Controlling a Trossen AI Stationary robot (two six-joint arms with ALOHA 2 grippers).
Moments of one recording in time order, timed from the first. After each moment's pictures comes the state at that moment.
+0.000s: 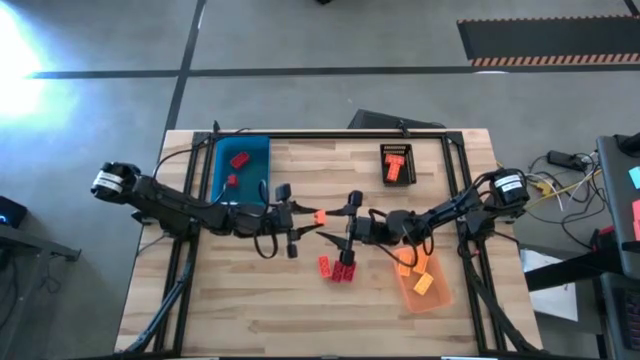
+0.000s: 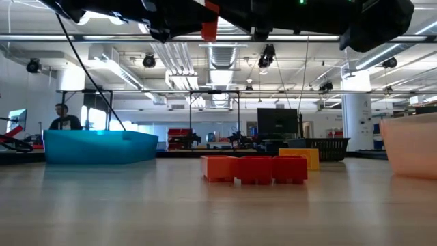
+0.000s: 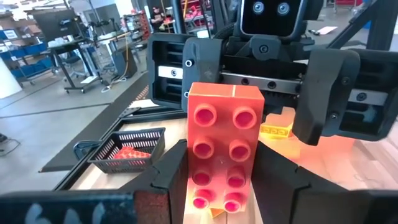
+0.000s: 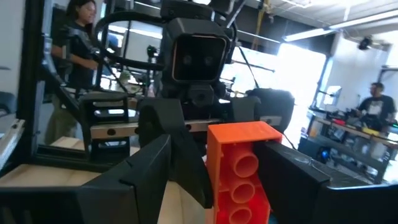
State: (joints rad) left arm -0.23 1.36 0.71 0.55 -0.38 0.13; right arm 0.20 1.74 0.76 1.22 0.30 -0.29
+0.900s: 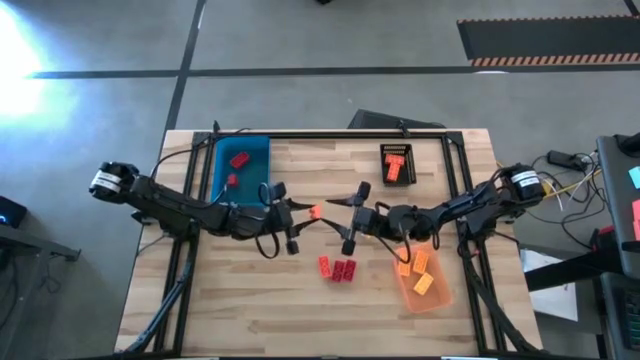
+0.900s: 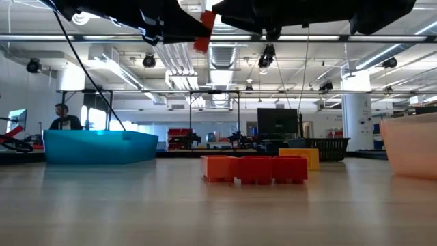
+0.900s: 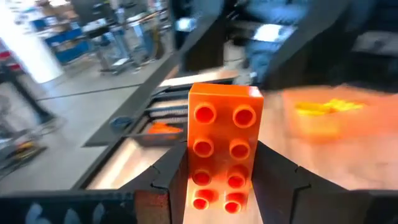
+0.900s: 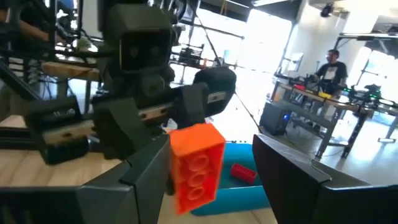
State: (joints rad) left arm -0.23 1.33 0.71 0.46 -0.54 0.14; right arm 0.21 1.61 0.77 0.96 0.46 -0.26
